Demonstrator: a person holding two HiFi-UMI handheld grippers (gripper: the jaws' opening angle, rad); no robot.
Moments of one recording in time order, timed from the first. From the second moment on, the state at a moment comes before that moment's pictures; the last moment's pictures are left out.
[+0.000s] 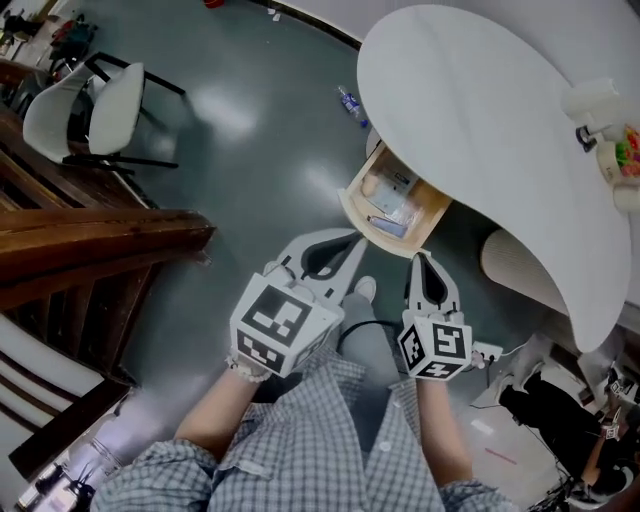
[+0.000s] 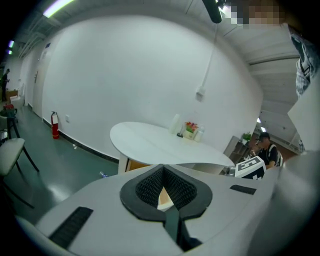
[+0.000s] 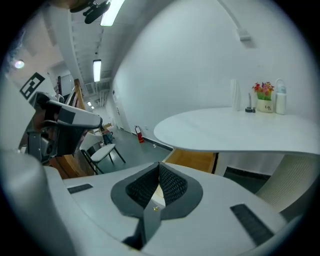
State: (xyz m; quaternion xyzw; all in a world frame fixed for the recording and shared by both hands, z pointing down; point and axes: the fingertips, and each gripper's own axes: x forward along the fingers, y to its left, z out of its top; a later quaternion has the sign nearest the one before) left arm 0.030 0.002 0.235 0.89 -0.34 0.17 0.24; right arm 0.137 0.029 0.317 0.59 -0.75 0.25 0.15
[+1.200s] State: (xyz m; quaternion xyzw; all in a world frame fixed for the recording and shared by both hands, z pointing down) left arm 0.042 -0.009 0.145 0.90 -0.36 0.14 0.19; right arm 0.164 0.015 0.179 0.56 -0.81 0.14 0.10
